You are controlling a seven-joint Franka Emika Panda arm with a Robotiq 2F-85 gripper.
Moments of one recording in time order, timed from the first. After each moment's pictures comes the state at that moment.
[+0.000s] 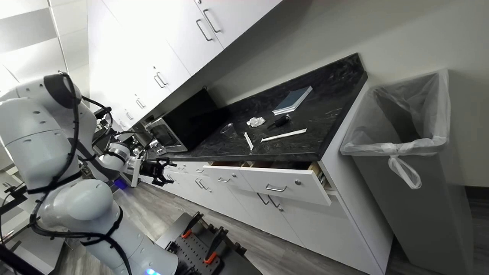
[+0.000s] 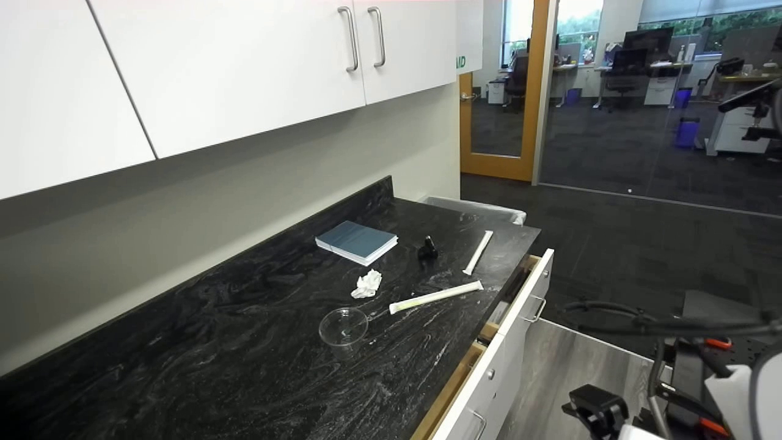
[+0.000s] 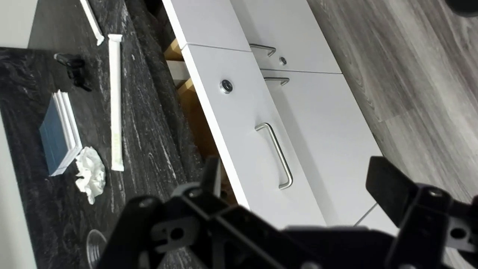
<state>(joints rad) 0.44 0.27 0.77 -2.32 -0.97 1.95 0.81</state>
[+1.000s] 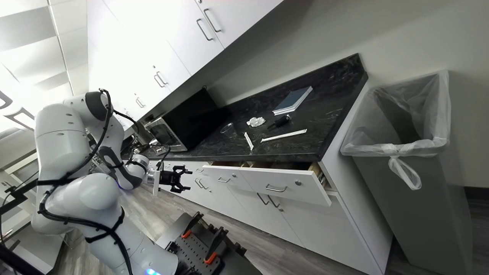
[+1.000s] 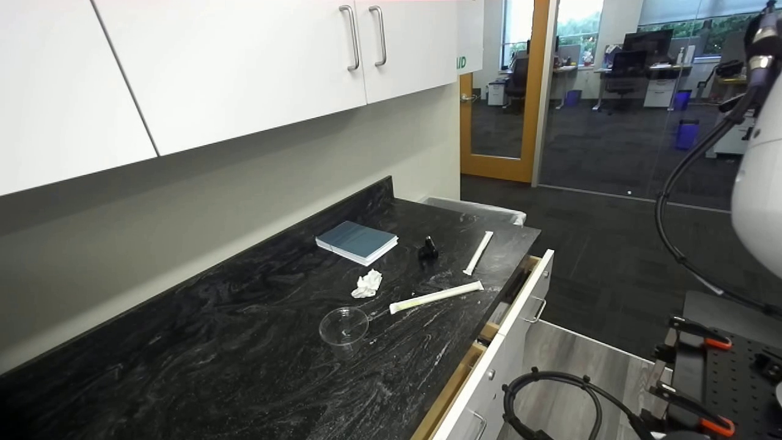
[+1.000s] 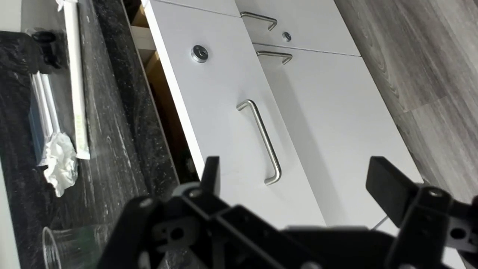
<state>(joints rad) 0.69 0.58 0.48 -2.13 -1.19 1.94 0.98</state>
